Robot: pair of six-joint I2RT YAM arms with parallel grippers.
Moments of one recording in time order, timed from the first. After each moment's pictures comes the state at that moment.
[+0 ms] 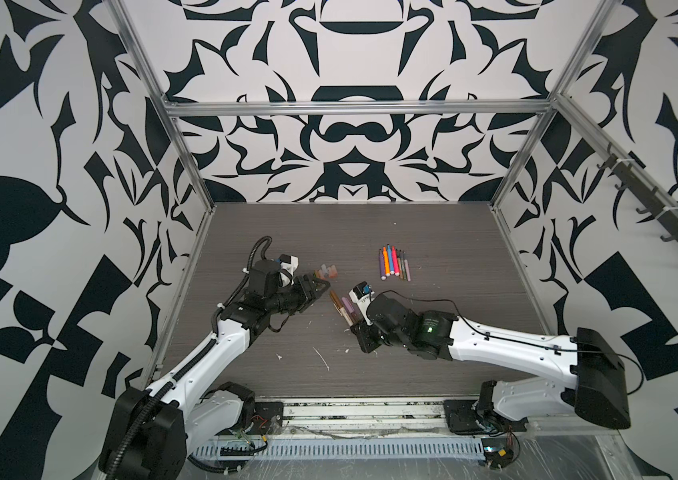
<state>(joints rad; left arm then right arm) -0.41 1.08 0.61 -0.07 0.58 -1.00 1.10 1.32 0.89 -0.36 0.05 0.58</state>
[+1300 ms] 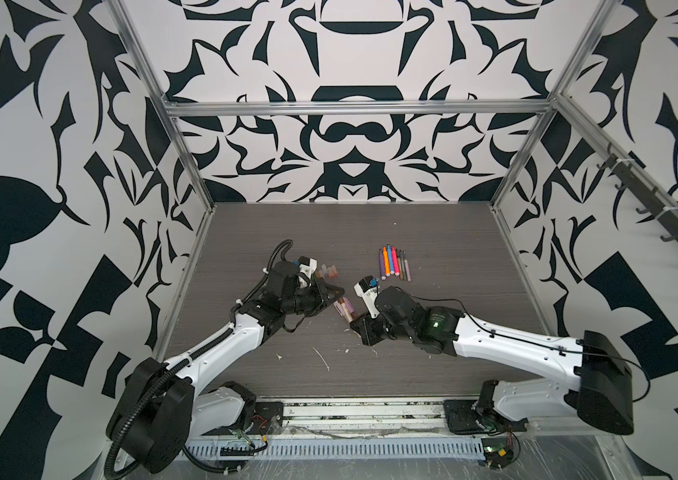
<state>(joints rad) -0.53 1.19 0.62 0.05 0.57 -1.06 1.03 1.29 0.86 -0.30 -0.07 0.64</state>
